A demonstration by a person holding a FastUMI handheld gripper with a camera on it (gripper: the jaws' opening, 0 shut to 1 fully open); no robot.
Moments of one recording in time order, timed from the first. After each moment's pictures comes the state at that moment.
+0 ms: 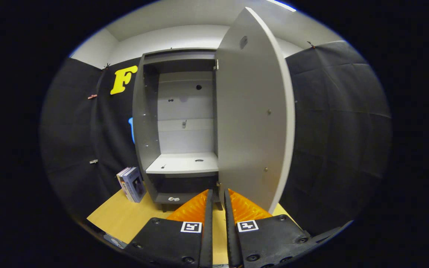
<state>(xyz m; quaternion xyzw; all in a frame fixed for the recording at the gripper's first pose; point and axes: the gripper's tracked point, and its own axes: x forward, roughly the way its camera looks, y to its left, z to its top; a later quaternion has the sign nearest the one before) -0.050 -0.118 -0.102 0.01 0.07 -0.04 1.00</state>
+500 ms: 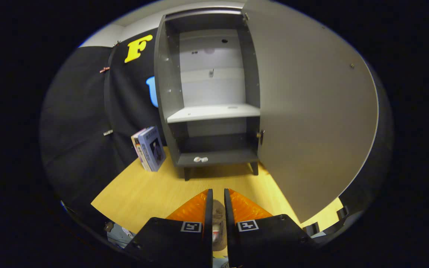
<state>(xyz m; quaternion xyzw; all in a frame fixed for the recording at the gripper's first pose) -0.025 -0.035 -0.295 0.02 0.22 0.02 0.98</state>
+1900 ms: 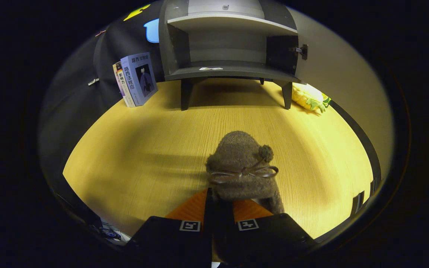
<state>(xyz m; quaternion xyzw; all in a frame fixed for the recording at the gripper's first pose) 0.014 0.007 -0.522 0.00 0.38 0.00 0.93</state>
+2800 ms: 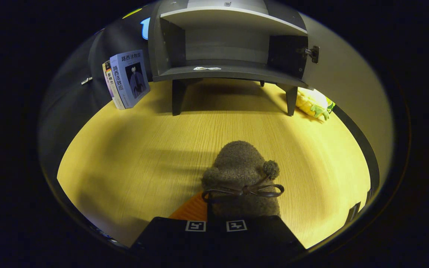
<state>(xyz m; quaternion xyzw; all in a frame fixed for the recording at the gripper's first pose) 0.049 0.000 -0.523 -0.02 0.39 -0.01 0.92</state>
